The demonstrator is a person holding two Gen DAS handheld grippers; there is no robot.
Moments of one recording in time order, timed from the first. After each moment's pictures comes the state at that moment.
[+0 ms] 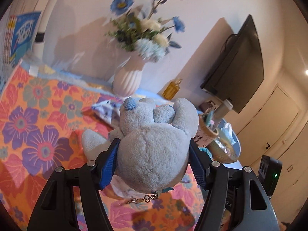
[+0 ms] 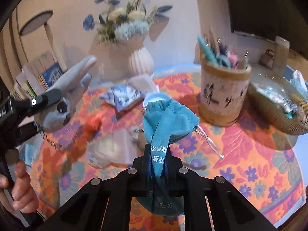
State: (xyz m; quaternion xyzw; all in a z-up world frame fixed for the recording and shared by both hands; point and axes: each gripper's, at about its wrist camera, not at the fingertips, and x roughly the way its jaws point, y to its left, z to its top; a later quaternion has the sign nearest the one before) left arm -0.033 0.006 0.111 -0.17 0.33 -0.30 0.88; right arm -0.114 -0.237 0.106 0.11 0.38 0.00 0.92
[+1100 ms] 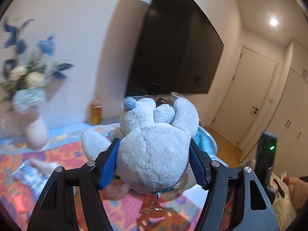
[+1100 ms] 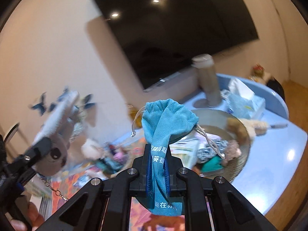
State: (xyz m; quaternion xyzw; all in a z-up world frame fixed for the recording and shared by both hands) left arm -0.046 -0.266 0.207 -0.02 0.26 -0.43 0.86; right arm -0.148 -0.478 0.169 0.28 0.25 -0.15 0.92
